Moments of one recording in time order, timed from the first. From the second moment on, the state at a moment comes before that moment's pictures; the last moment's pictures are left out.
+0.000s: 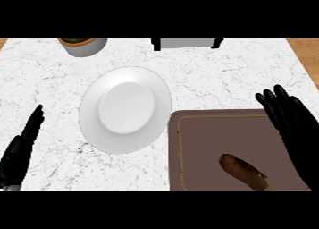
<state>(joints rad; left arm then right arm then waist) 0.08 0.54 -0.19 -1.49 0.11 0.31 -0.09 -0.02 -0.36 0.16 -2.08 -0.23 0.14 -0.16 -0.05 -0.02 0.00</state>
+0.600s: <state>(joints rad) 0.13 0.55 -0.15 -1.47 0.10 0.28 -0.17 0.52 -0.54 0.00 -2.30 0.00 0.32 -0.53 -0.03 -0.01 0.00</state>
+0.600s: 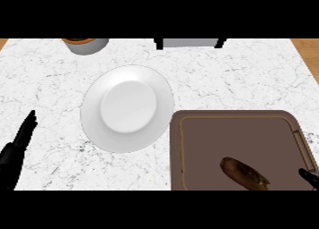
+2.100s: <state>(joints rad) 0.08 0.51 -0.10 -1.47 0.04 0.21 -0.14 0.23 -0.72 0.23 -2.21 0.66 0.48 0.03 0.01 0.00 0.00</state>
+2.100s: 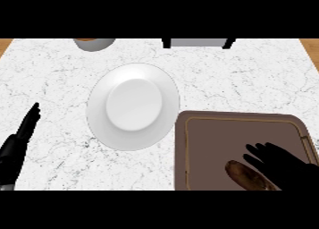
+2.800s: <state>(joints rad) 0.08 0.45 -0.03 -1.47 -0.02 0.15 -0.13 0.11 -0.59 0.32 -2.00 0.85 0.56 -0.02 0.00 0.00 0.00</state>
